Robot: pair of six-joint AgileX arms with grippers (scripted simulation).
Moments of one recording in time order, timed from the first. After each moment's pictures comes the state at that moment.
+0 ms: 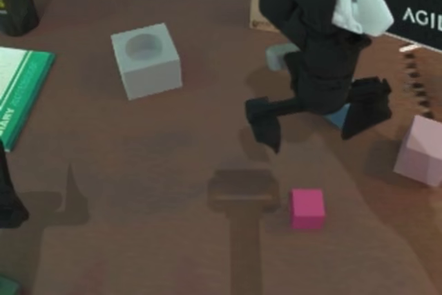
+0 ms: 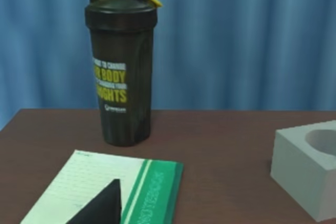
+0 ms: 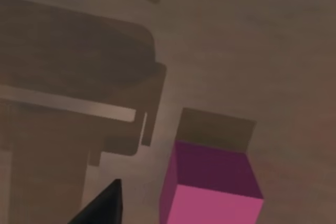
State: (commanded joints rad) left arm 0.00 0.00 0.00 0.00 0.00 0.00; right arm 0.57 2.08 1.71 -1.20 0.02 0.38
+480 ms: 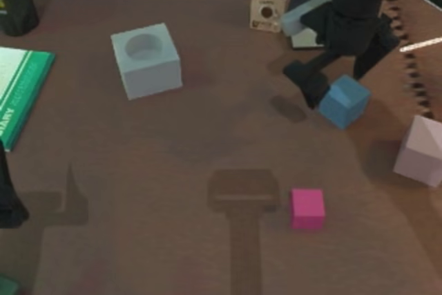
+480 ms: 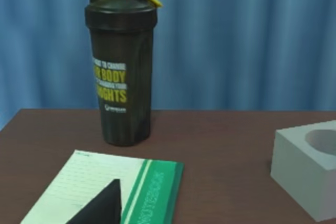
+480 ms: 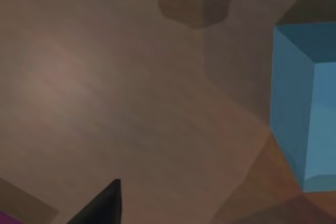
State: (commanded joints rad) left arm 0.00 0.00 0.00 0.00 0.00 0.00; right arm 0.36 2.42 2.22 -1.40 0.01 -0.27
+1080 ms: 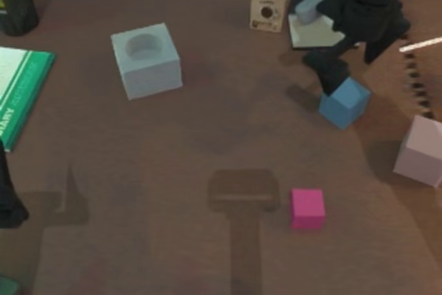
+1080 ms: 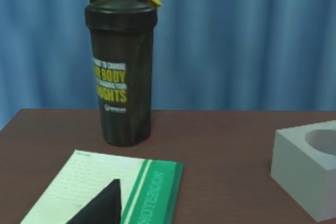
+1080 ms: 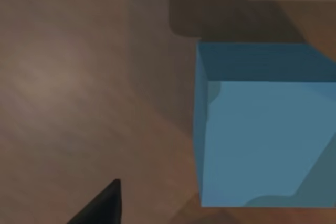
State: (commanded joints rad) left arm 0.00 0.00 0.00 0.00 0.00 0.00; right arm 0.30 2.49 2.36 -1.44 0.01 -0.42
